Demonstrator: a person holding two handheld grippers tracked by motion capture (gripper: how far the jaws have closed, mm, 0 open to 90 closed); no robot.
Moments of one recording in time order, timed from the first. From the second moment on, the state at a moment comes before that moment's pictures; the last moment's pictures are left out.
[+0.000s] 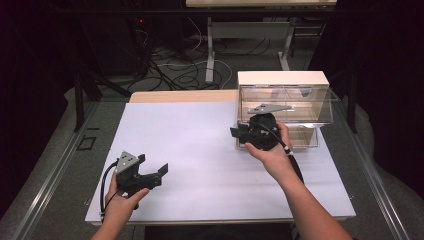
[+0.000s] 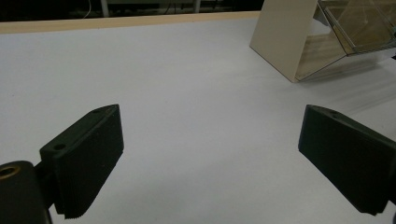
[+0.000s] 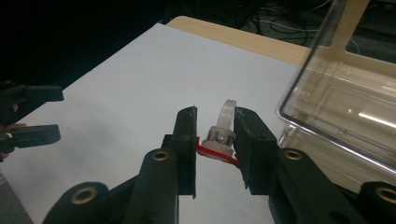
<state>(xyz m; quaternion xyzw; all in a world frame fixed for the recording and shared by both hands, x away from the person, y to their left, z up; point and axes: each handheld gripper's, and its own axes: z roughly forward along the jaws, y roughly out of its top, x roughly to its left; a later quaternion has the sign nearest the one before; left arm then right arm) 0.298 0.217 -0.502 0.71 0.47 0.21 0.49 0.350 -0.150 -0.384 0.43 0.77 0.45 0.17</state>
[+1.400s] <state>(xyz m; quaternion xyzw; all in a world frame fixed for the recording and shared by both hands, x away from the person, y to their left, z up) 0.298 0.217 -0.503 0.71 0.47 0.21 0.48 0.361 -0.243 -0.365 0.49 0.74 0.41 0.19</state>
